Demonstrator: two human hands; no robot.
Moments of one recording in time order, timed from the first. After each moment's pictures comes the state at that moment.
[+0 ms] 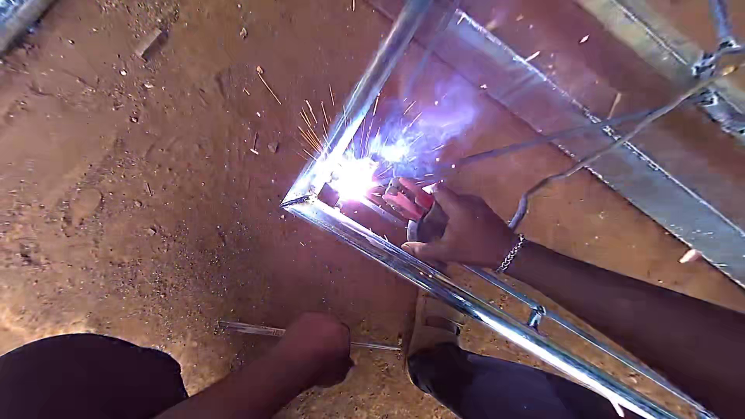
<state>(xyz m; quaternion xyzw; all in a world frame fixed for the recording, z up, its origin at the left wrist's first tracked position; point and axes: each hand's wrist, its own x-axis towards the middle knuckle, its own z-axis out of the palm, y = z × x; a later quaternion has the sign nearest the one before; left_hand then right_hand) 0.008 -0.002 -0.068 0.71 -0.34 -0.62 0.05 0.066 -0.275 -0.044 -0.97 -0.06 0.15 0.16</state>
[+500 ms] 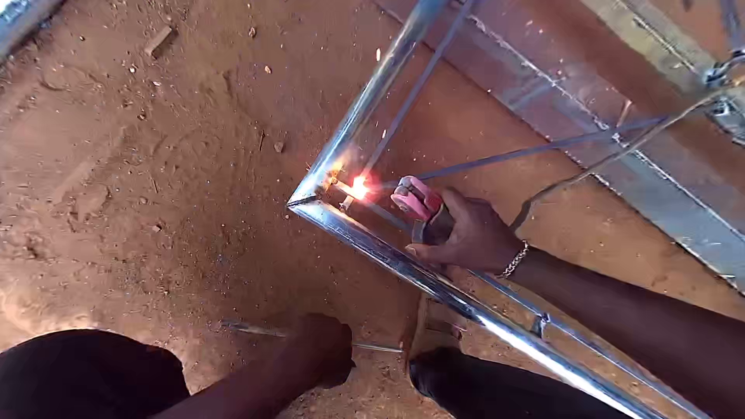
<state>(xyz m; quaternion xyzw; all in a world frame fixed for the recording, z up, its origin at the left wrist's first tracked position) 0.007 0.002 -0.070 0.72 -0.34 -0.61 0.06 0.066 -0.274 -0.046 -0.97 -0.08 0.12 0.19</state>
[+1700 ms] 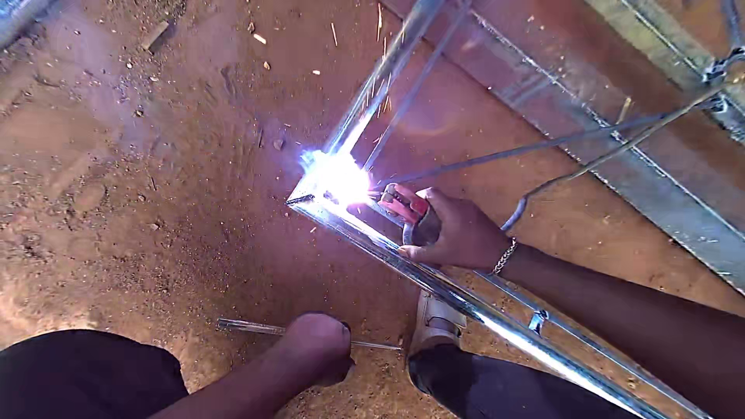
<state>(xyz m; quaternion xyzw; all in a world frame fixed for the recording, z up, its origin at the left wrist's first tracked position) 0.009 0.002 -0.066 0.71 -0.33 -0.62 0.06 0.068 -0.266 -0.057 -0.97 -0.08 0.15 0.18</state>
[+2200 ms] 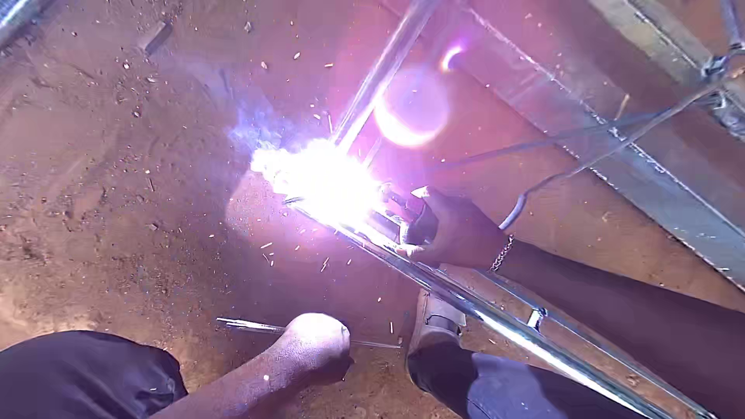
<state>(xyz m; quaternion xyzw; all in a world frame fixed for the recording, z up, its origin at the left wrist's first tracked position) 0.007 0.008 -0.064 0.71 -0.35 -0.60 0.08 0.068 -0.265 -0.055 -0.97 -0.09 0.17 0.17</state>
